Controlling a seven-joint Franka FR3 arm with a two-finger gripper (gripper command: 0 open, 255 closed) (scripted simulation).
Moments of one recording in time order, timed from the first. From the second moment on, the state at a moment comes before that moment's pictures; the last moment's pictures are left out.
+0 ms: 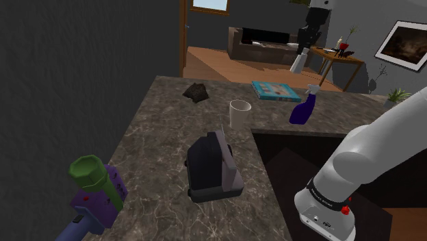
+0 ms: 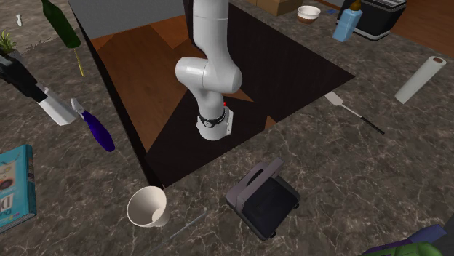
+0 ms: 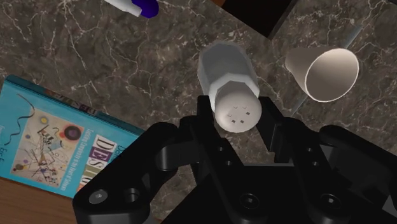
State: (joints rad) arm -0.03 -0.30 -0.48 -1.74 -0.08 1.43 -0.30
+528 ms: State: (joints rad) arm -0.03 -0.33 -0.48 -1.88 -0.09 1.54 -0.30
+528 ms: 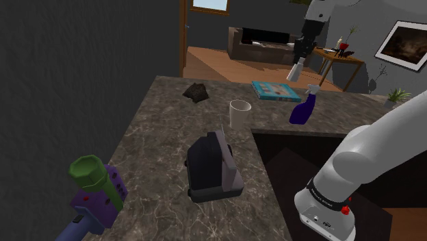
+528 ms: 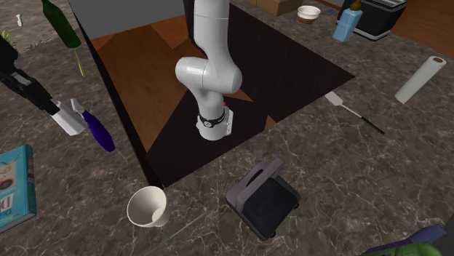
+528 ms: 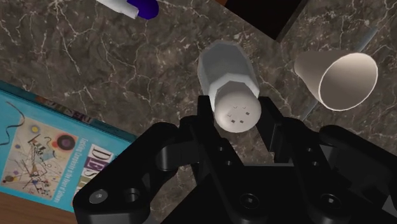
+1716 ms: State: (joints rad) arm -0.05 -0.35 -0.50 -2.14 -0.11 1.78 -0.30
